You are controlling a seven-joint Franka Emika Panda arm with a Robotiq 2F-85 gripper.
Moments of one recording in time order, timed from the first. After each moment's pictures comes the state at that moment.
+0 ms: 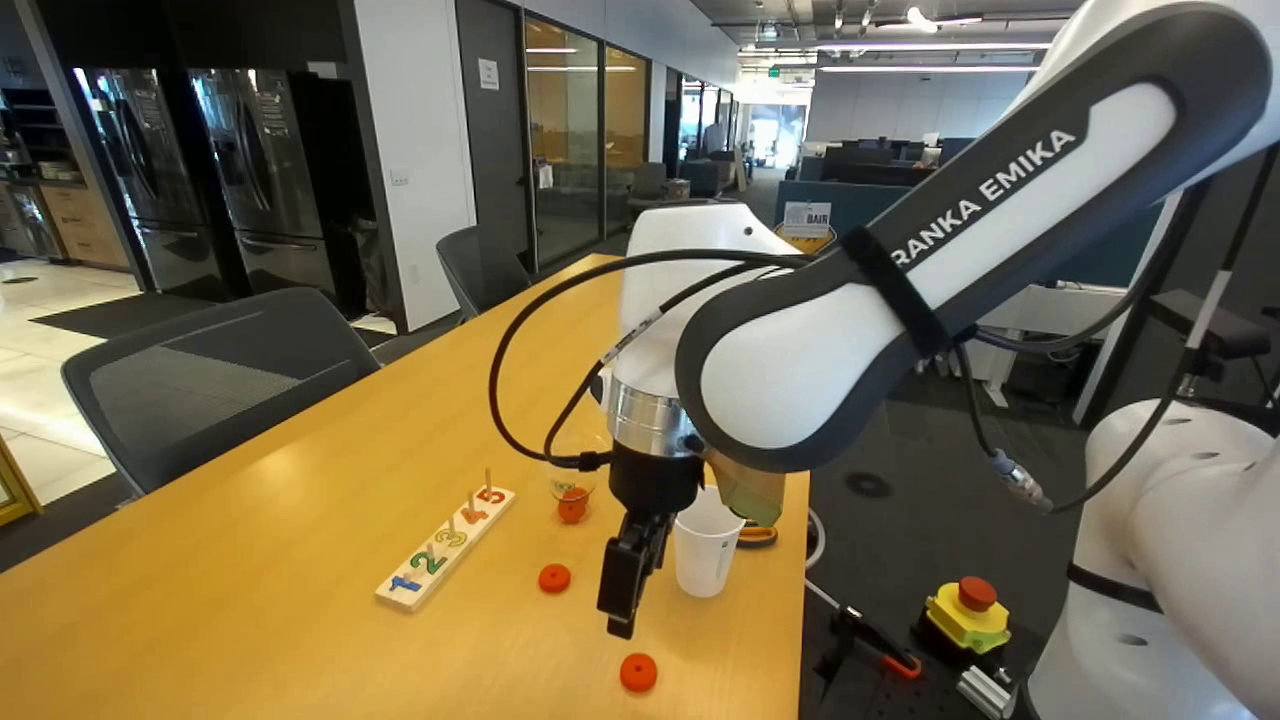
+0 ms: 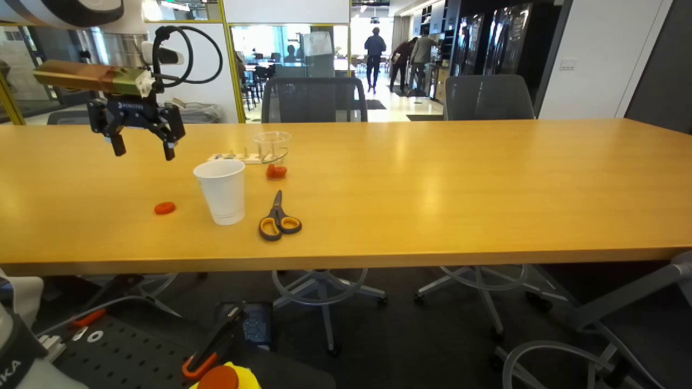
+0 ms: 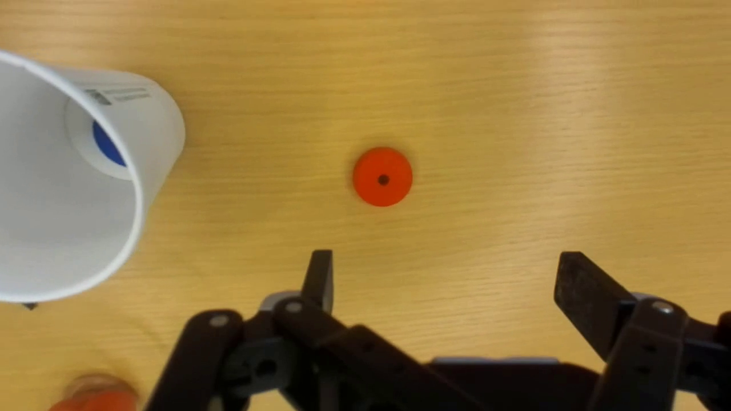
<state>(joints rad) 0.35 -0.37 0.12 -2.76 0.20 2.44 -0.11</state>
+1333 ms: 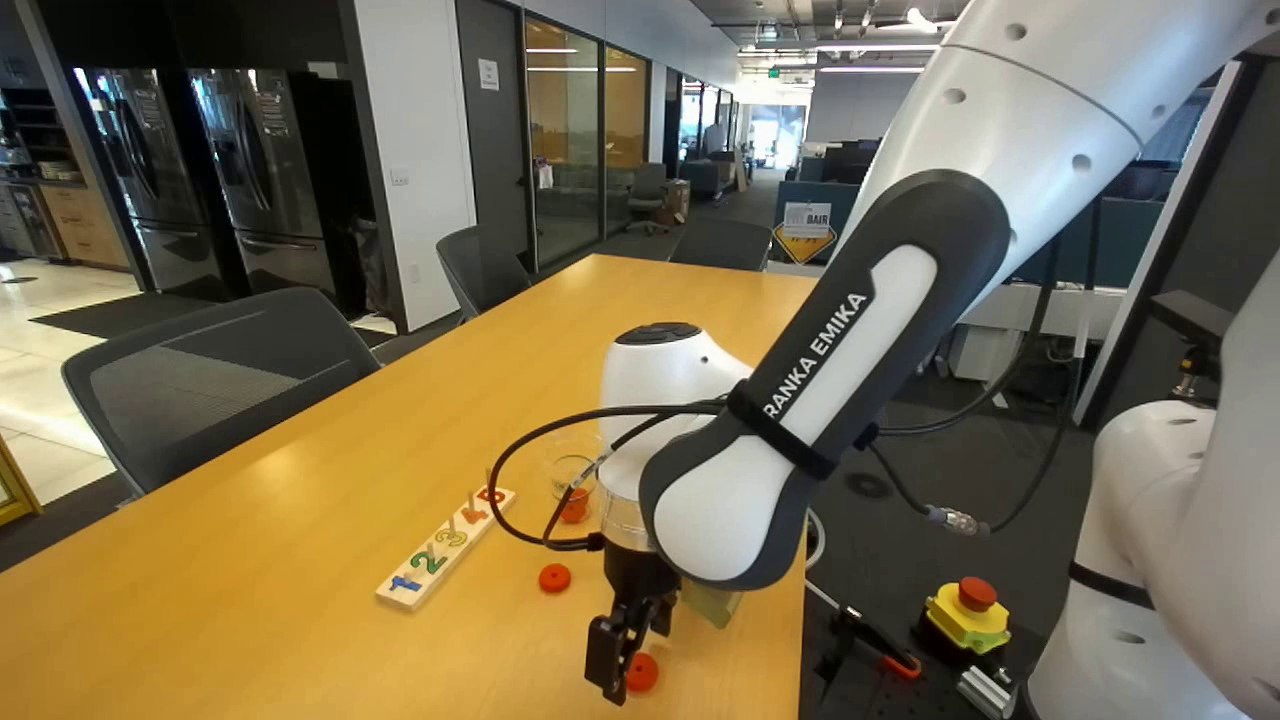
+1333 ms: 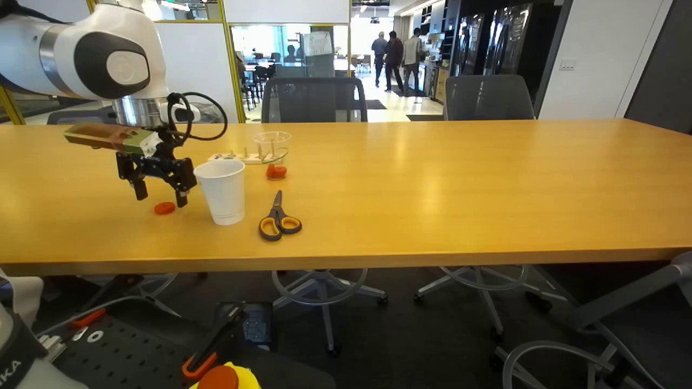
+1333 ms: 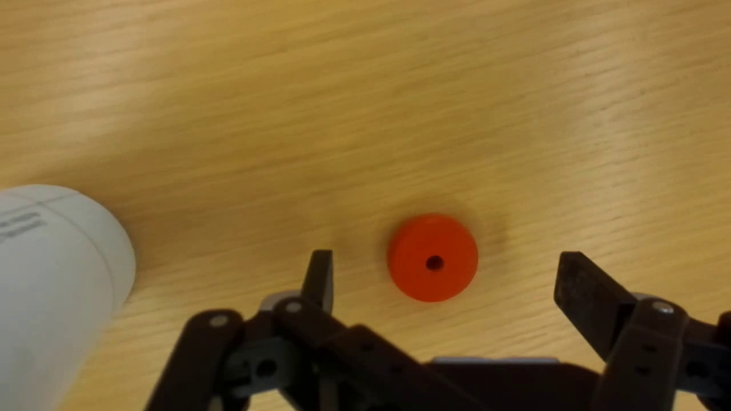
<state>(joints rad) 0.29 -0.07 0.18 -2.76 0.20 2.69 0.06</state>
